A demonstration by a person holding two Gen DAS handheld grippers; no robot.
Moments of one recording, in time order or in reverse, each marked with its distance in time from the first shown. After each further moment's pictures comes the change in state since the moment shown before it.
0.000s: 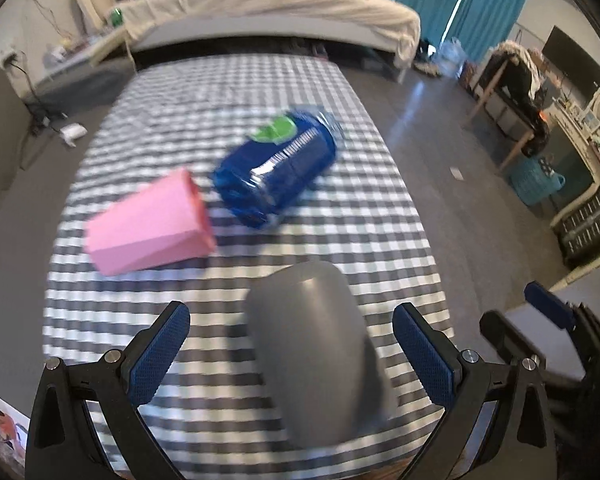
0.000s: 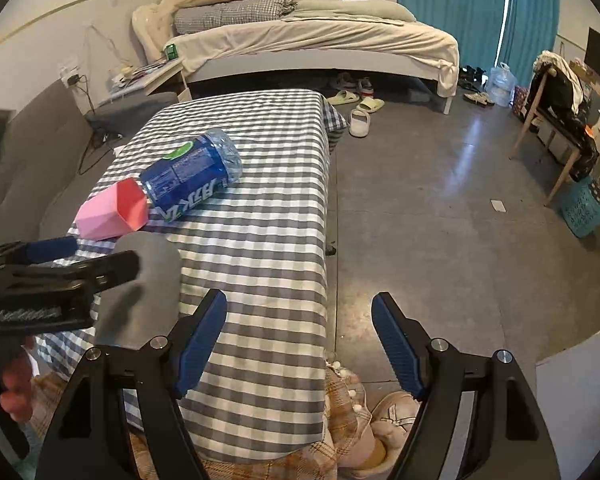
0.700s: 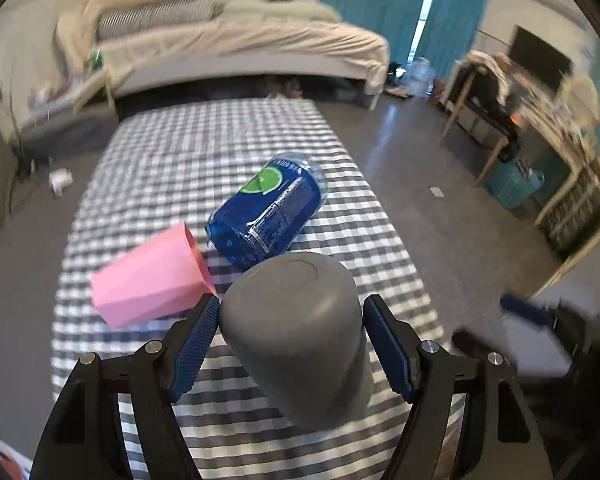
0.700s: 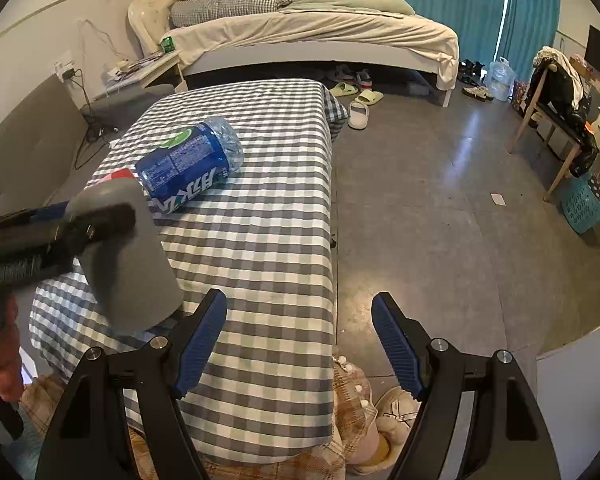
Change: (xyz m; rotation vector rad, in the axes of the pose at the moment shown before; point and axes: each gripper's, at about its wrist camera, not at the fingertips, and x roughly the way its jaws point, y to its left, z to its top) left arm -0.033 0.007 -0.010 0.140 -0.197 -0.032; right arm 0.006 0.015 -0.001 -0.008 0.001 -0.017
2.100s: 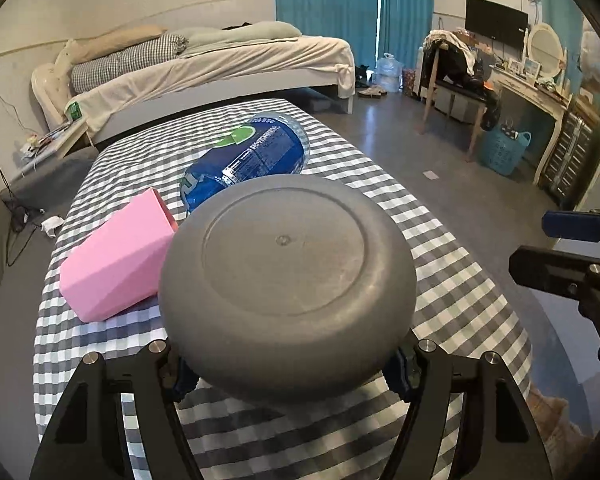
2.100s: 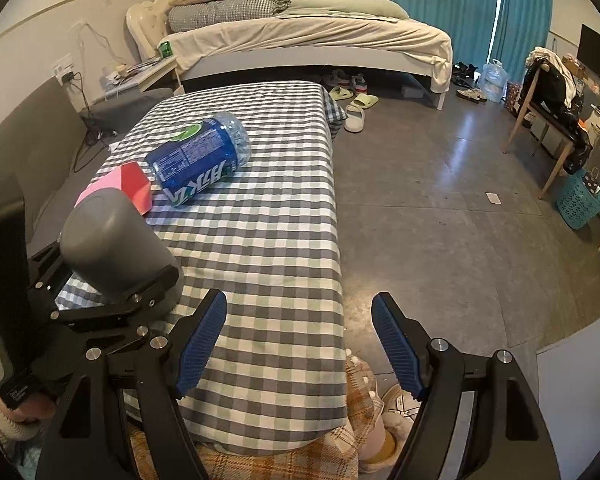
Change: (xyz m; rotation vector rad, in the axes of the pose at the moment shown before) left arm 0.043 -0.007 -0.054 0.160 -0.091 0.010; right arm -0.008 0.010 -0.016 0.012 -0.007 -0.012
